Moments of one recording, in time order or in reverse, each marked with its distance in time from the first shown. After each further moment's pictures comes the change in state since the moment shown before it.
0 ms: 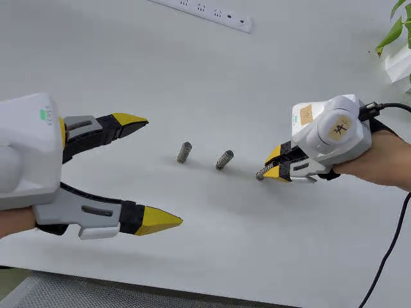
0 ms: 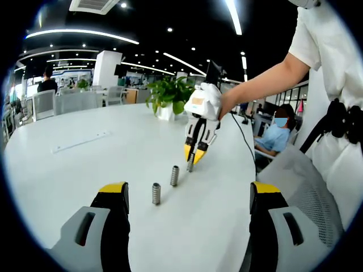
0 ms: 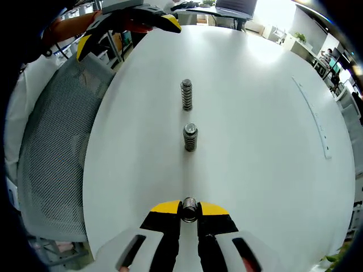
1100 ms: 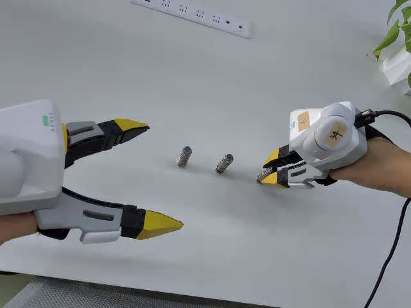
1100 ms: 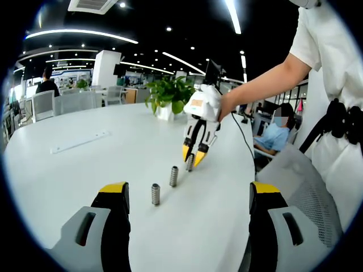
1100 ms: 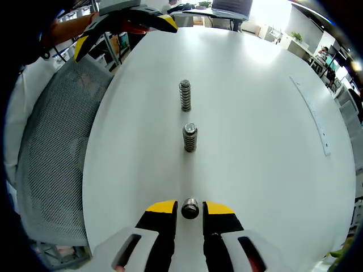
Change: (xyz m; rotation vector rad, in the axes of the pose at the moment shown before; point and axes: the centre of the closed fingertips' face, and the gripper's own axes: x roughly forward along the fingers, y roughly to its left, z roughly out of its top) left arm -0.002 -0.002 0.002 0.007 0.007 -0.004; right arm 0.000 0.000 -0.001 0.024 -0.024 -0.011
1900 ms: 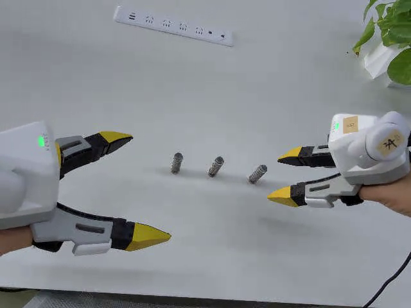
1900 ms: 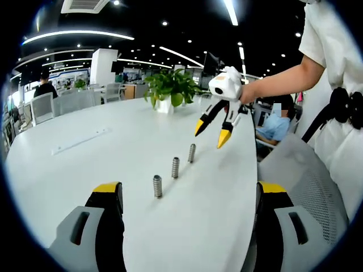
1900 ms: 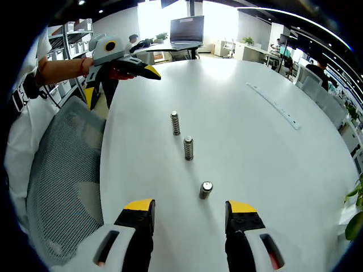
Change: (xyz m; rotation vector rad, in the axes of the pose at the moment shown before) left arm -0.001 0.002 -0.014 0.043 0.058 0.008; right arm -0.047 0.028 -0.011 0.303 -0.292 -0.141
